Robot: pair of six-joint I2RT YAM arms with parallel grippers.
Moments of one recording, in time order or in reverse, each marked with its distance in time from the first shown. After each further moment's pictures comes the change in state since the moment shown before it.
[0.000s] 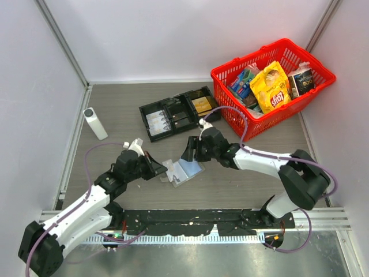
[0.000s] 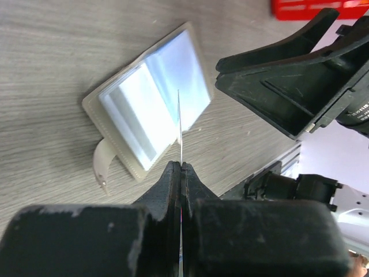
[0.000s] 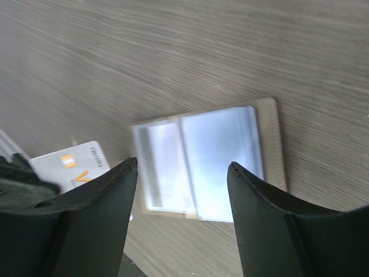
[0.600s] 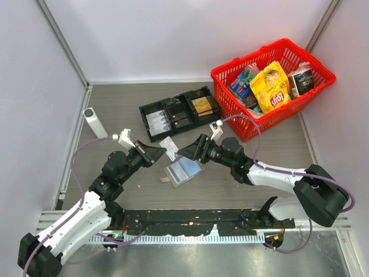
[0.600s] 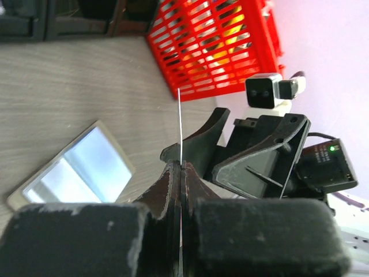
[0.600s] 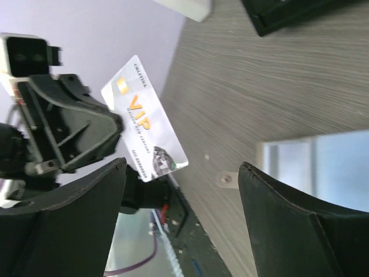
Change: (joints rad) left arm 0.001 -0.161 -0.007 0.281 -0.122 -0.033; right arm -0.002 -0.242 -0.295 0.578 -0.142 0.331
